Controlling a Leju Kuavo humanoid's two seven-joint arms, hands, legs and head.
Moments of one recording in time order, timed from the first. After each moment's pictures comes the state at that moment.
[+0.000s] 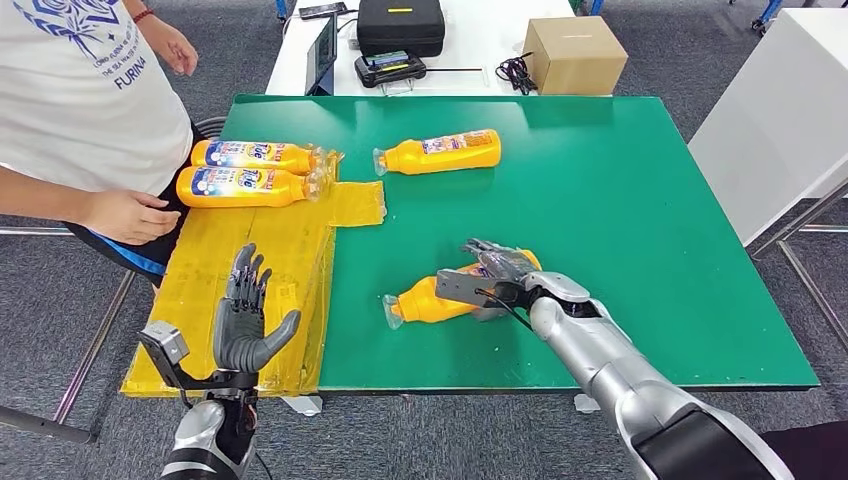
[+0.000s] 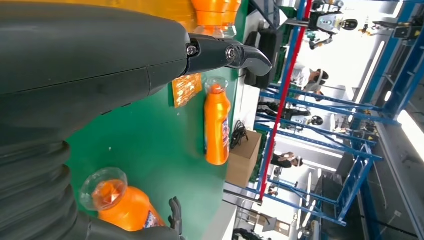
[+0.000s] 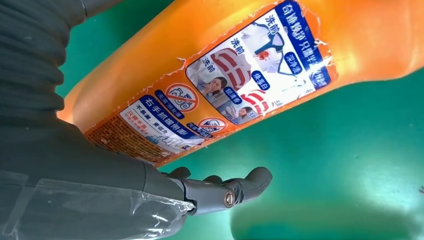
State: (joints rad) left arm -0.15 -0.23 0.07 -1.11 0.08 -0.17 -0.58; right arm -0.69 -0.10 0.70 -0.66 0.62 0.19 -0.14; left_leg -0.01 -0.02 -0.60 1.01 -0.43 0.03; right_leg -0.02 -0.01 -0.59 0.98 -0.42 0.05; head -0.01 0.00
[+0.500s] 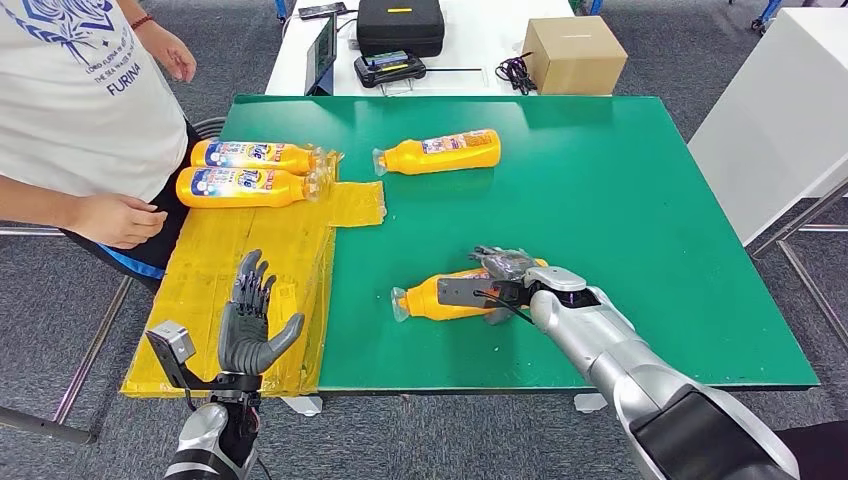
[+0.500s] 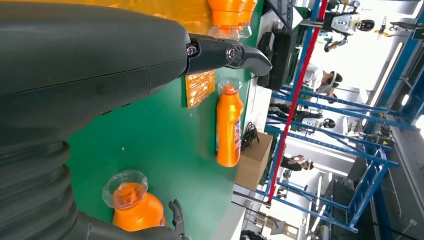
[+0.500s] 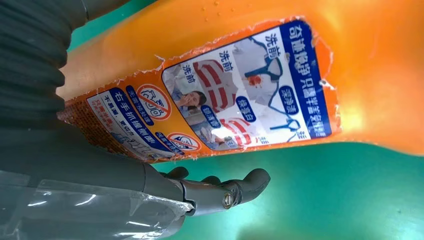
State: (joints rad) left arm -0.15 -0.23 0.07 -1.08 0.09 -0.16 -0.57; right arm -0.76 -0.10 0.79 -0.58 0.66 0.27 -0.11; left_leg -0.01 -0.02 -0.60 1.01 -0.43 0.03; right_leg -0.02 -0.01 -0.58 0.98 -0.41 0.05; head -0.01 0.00
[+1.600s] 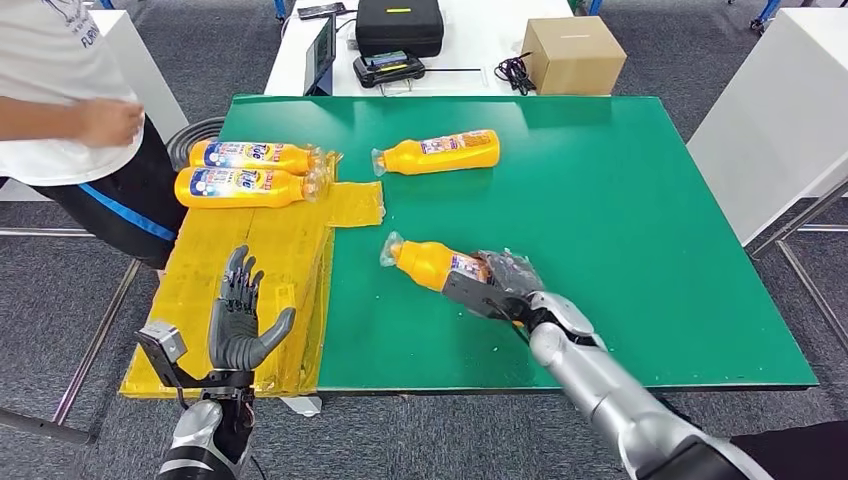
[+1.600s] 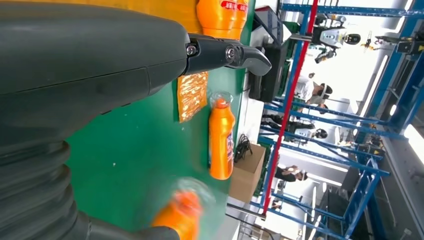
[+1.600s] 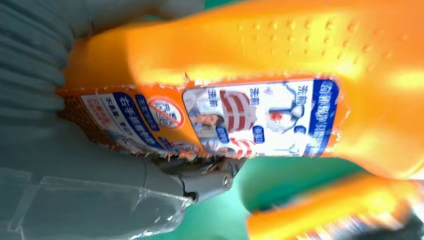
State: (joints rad) left arm -0.16 -0.22 0.07 -1.09 0.09 -0.12 -0.59; right arm -0.53 -0.10 0.65 -0.81 0.45 -0.12 -0.22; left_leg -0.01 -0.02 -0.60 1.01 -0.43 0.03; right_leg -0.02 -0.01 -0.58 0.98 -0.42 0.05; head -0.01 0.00
